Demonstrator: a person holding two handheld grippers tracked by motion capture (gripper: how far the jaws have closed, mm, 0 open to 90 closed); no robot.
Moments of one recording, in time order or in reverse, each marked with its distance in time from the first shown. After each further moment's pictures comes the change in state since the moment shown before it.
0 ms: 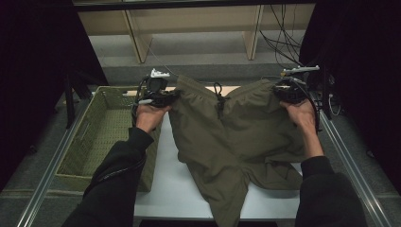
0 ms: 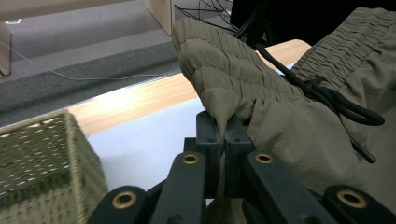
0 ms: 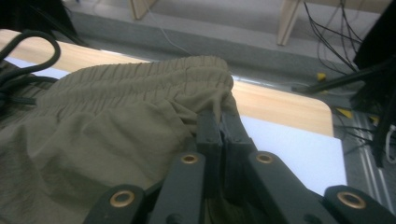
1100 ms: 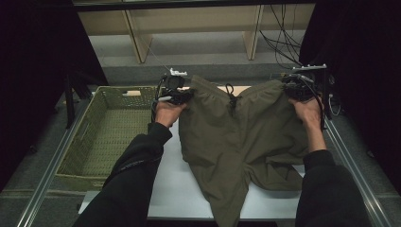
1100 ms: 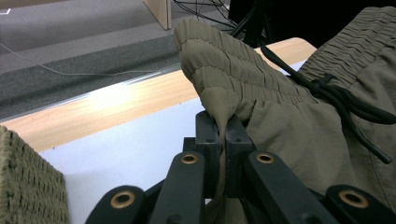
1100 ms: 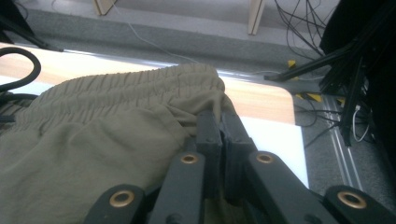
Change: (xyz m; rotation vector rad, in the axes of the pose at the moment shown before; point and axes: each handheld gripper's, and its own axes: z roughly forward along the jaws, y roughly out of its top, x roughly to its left) left arm -0.023 0.010 0.044 0.012 0.002 -0.015; right arm -0.033 0.000 0.015 0.019 -0.101 0.058
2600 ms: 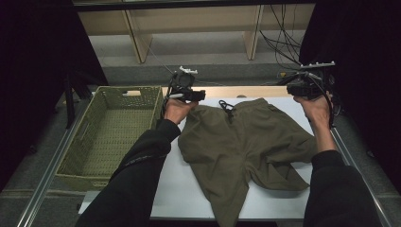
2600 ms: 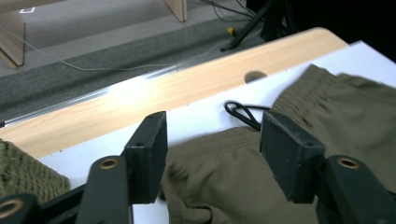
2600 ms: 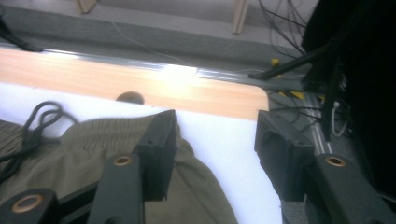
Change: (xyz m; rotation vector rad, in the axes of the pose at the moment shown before) left arm -0.022 0.006 0.021 0.062 0.065 0.044; right arm -0.016 0.002 -0.010 0.006 -0.042 -0.004
